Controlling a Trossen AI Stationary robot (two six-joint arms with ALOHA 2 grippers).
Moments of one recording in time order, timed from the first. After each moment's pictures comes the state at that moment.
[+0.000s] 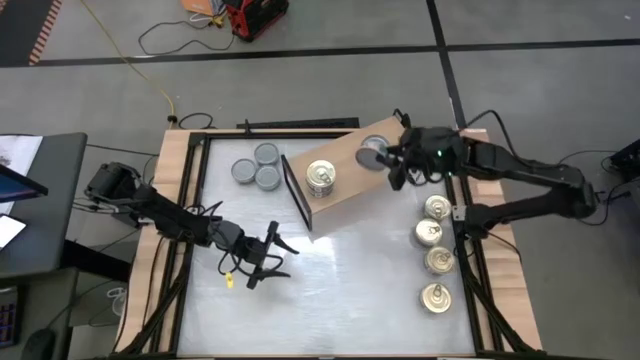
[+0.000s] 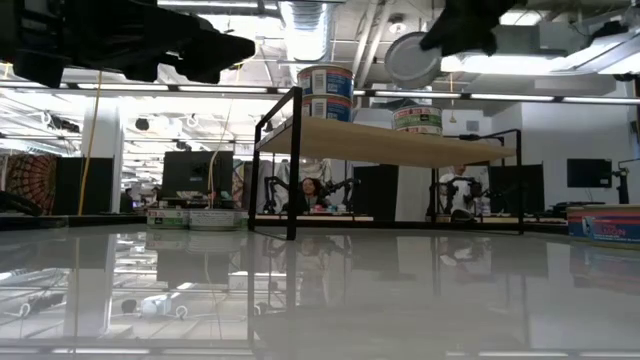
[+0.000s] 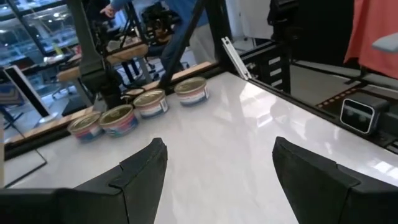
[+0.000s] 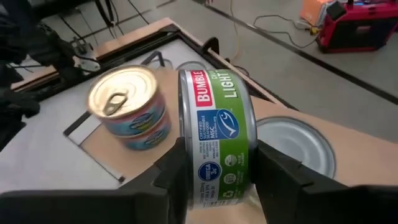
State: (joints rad) left arm -0.35 1.37 0.41 0.89 -0.06 0.28; right arm -0.27 1.02 1.08 -0.55 0.21 0.24
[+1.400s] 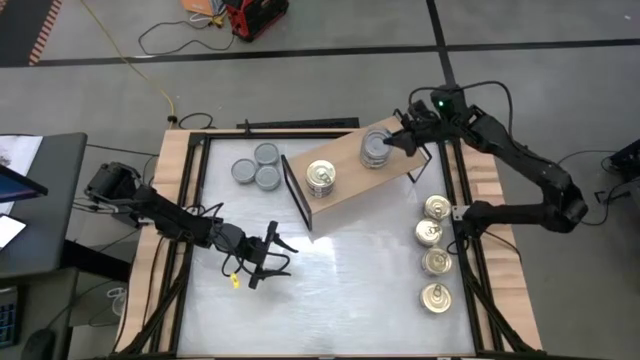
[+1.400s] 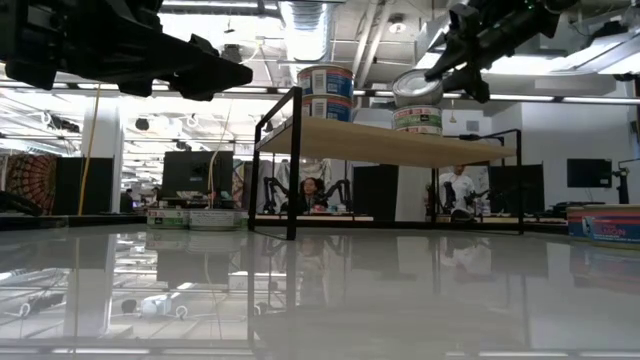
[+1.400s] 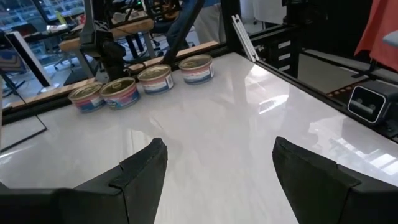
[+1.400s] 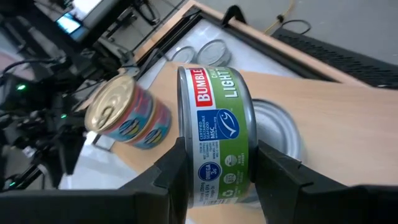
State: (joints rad) left arm -0.36 1.37 0.41 0.82 -0.12 0.19; right arm -0.85 1.12 1.06 -0.56 -0.57 0.23
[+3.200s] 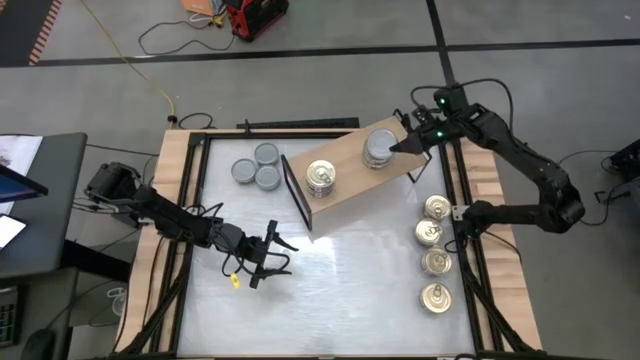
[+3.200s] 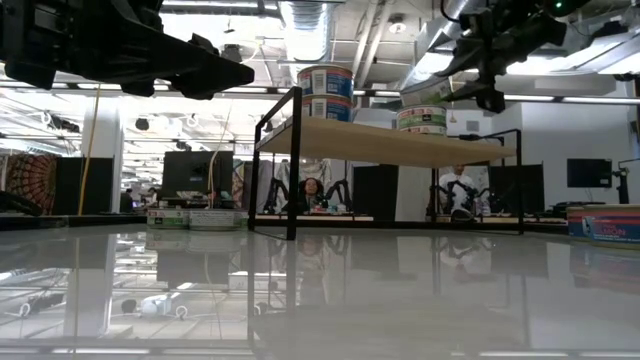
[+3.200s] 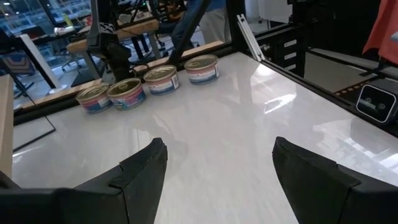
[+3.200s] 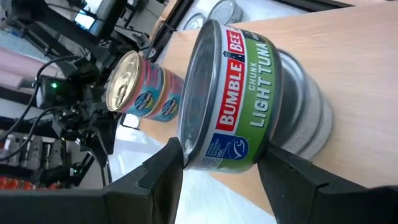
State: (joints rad) left arm -0.36 1.37 0.41 0.83 -0.14 0.21; right arm -0.96 1.13 1.06 -0.71 -0.76 0.28
